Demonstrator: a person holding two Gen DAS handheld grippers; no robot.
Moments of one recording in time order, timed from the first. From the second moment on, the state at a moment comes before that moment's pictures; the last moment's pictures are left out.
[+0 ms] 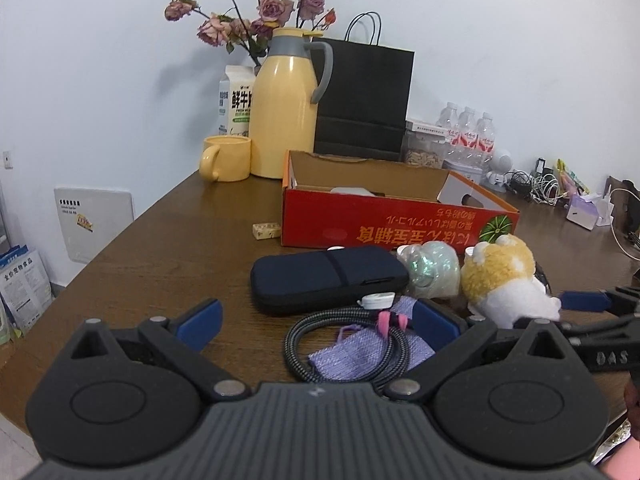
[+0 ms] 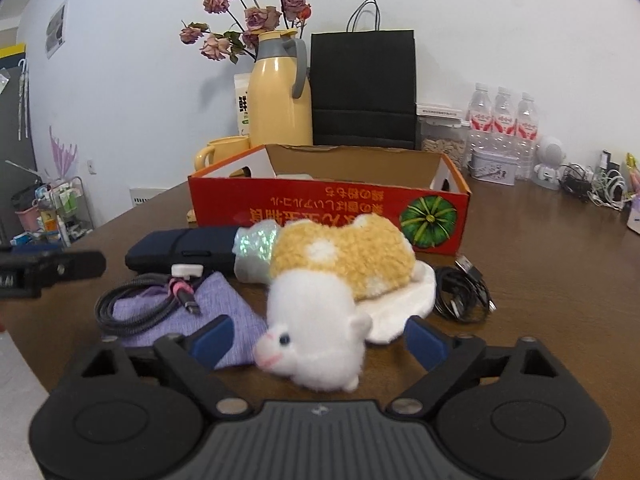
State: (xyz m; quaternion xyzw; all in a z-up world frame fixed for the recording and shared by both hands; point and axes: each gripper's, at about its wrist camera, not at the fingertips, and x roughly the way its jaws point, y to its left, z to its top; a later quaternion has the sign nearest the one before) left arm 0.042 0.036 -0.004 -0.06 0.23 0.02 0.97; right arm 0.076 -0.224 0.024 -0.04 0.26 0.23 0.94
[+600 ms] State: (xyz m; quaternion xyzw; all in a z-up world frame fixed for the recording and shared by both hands) left arm 0.064 0.034 -0.016 -0.05 0.26 0.01 0.97; right arm 0.094 -0.211 0.017 -0.03 0.24 0.24 0.94
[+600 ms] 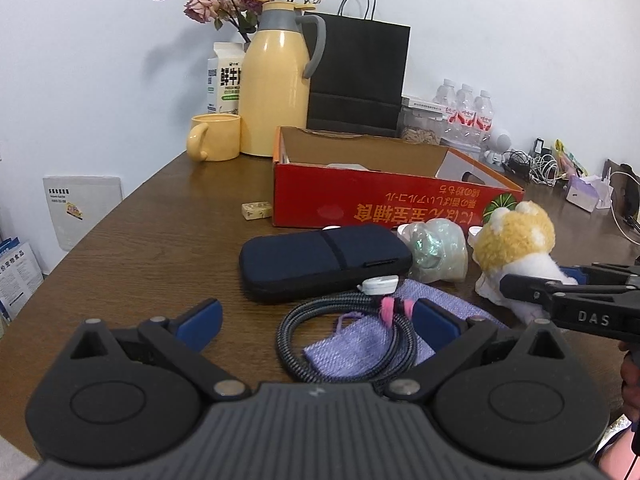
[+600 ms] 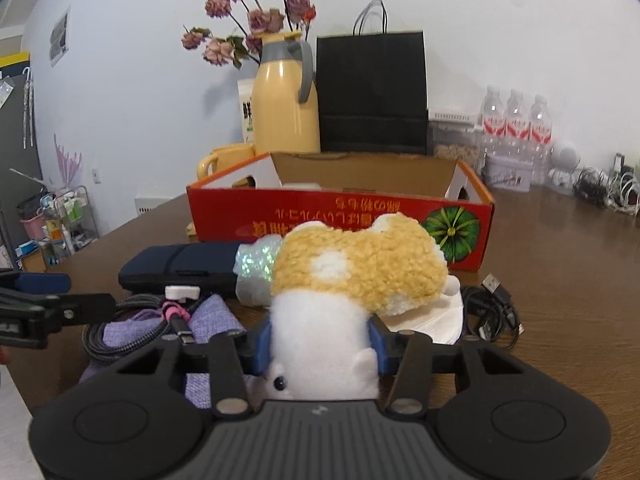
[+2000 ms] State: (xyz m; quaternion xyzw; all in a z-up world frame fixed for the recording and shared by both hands) left arm 0.112 -0.018 0.005 -0.05 0.23 -0.02 0.97; right arm 0.084 -0.229 0.030 -0.03 0.19 0.23 0.95
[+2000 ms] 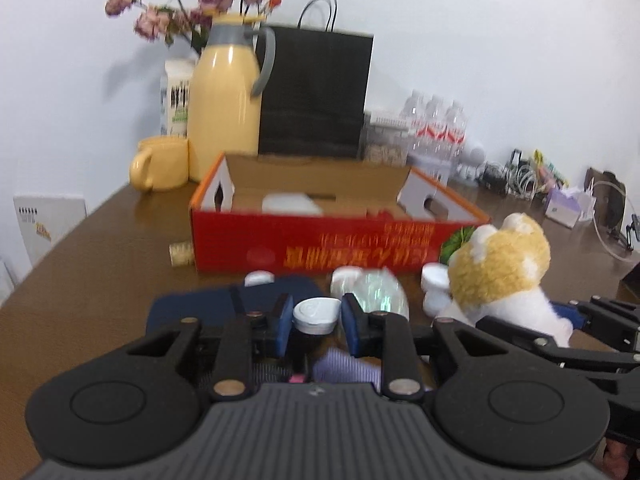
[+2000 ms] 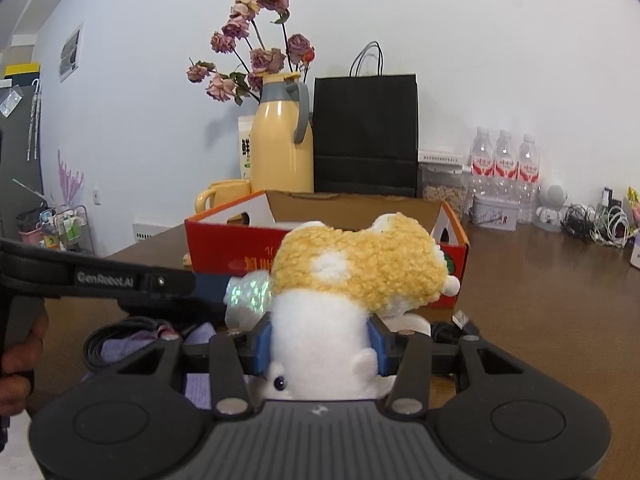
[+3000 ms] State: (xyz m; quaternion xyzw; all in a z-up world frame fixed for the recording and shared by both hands) left arm 0.318 0.008 0.042 -0.06 0.20 0.03 0.98; right arm 0.330 -0.175 0.068 -0.01 0.22 0.20 0.95
